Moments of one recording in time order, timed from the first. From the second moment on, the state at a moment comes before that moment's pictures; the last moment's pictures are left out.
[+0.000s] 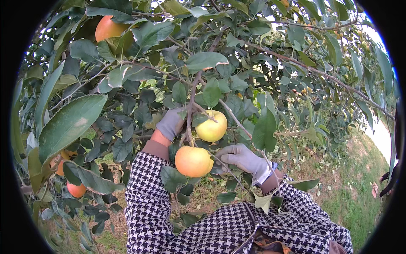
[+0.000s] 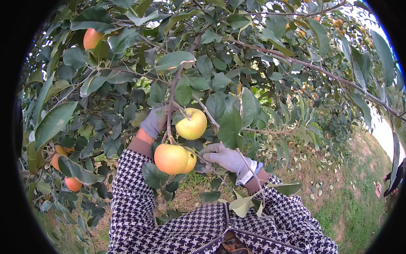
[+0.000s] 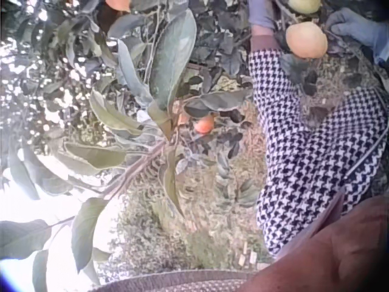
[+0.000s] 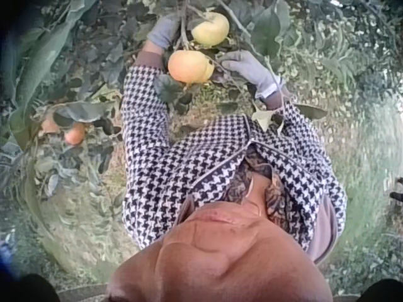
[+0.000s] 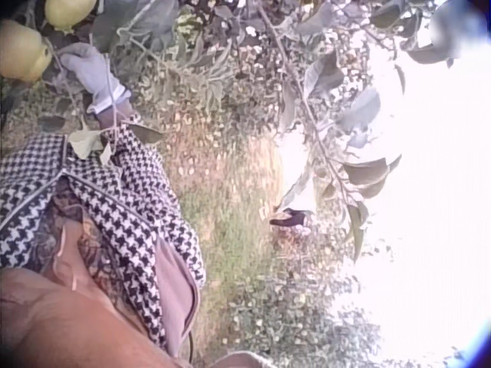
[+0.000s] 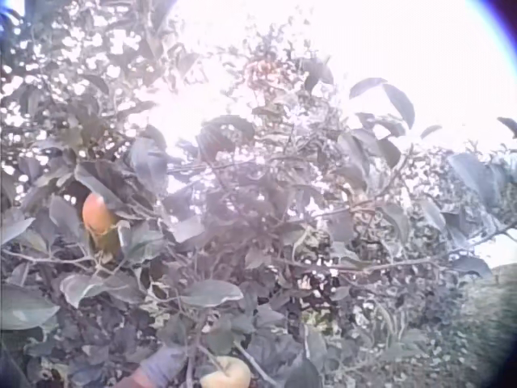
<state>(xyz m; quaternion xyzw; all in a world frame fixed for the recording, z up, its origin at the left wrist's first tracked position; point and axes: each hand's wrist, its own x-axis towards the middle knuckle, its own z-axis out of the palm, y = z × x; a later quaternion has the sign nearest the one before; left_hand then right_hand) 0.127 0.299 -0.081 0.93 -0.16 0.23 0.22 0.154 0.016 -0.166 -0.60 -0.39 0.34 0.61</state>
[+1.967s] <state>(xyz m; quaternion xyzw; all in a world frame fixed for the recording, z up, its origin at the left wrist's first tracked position) 0.138 0.278 -0.106 0.63 -0.35 0.20 0.66 0.144 0.022 -0.165 -0.57 -0.37 0.37 0.63</state>
